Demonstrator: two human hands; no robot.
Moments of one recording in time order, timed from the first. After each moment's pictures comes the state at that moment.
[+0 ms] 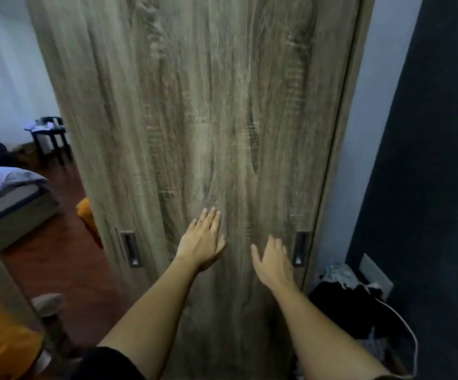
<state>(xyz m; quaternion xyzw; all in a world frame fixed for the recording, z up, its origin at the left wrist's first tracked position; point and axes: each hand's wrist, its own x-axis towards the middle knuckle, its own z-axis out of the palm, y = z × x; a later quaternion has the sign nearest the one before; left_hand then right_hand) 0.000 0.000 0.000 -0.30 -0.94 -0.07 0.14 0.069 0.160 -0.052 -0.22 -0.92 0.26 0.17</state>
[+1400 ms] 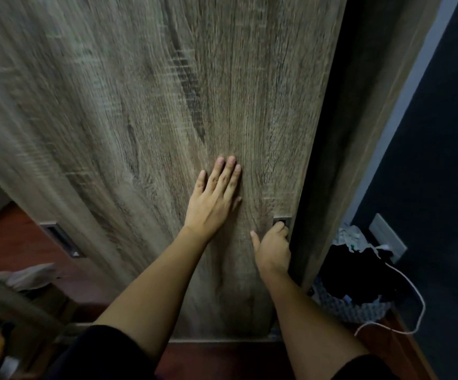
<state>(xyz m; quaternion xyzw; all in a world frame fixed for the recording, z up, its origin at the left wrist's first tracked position) -0.139 0.105 -0.064 -0.35 -0.79 0.00 0.50 -0.040 0.213 -0.123 -0.37 -0.90 0.20 0.14</state>
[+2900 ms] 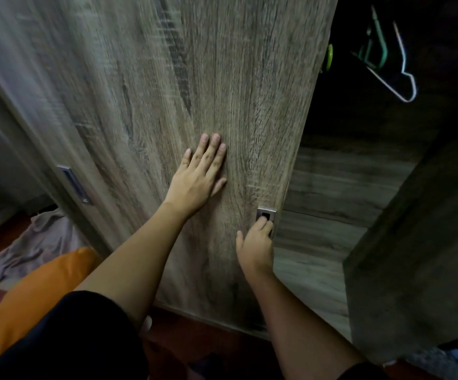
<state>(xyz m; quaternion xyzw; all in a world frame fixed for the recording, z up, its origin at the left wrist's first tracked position) -0.262 -0.276 -0.055 -0.28 -0.84 0.04 0.47 -0.170 -0.145 -0.141 -0.19 -0.94 0.21 0.18</state>
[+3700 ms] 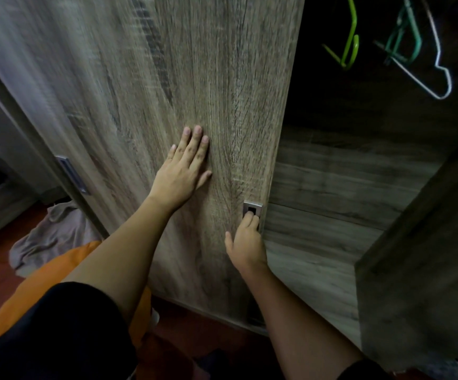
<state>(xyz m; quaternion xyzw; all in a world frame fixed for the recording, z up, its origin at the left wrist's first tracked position) -0.268 -0.322 -0.048 -0.25 -0.90 0.03 0.37 -0.178 -0.166 -0.135 -0.05 -0.97 0.21 0.11</state>
